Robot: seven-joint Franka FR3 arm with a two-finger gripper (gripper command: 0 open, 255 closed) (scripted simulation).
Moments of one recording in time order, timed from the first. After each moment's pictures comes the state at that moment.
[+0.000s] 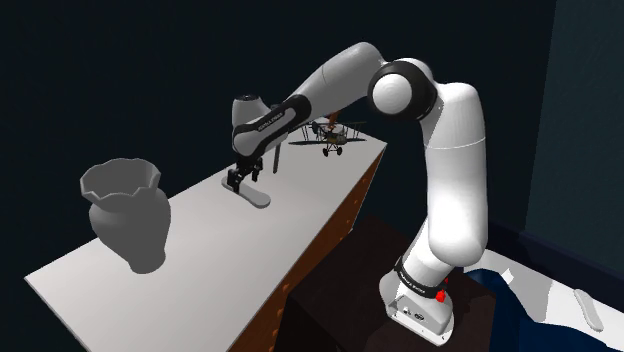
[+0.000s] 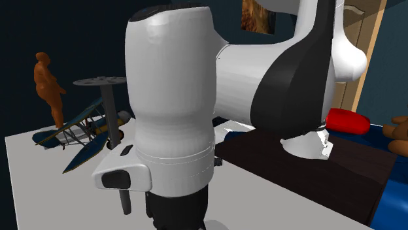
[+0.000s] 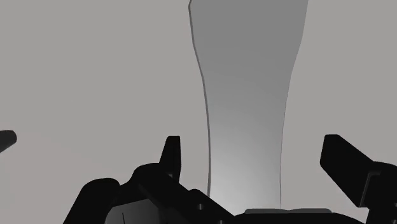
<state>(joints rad) 0.12 0.53 0.05 -1.87 -0.07 2.39 0.08</state>
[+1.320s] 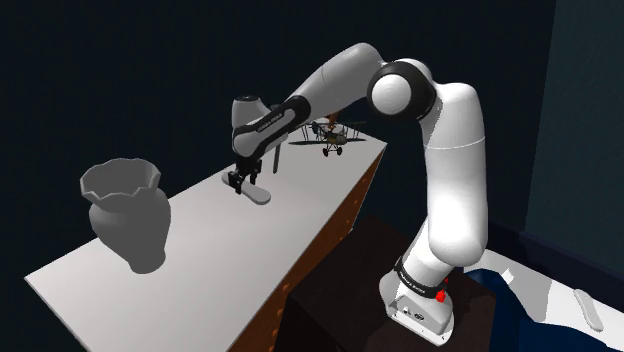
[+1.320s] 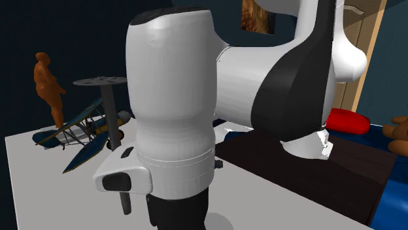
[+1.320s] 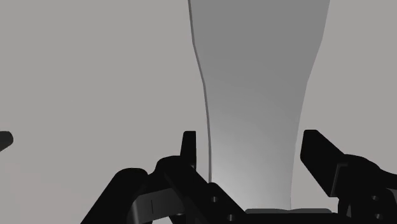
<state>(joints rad) 0.12 0.54 0.05 -1.87 -0.07 2.39 0.08</state>
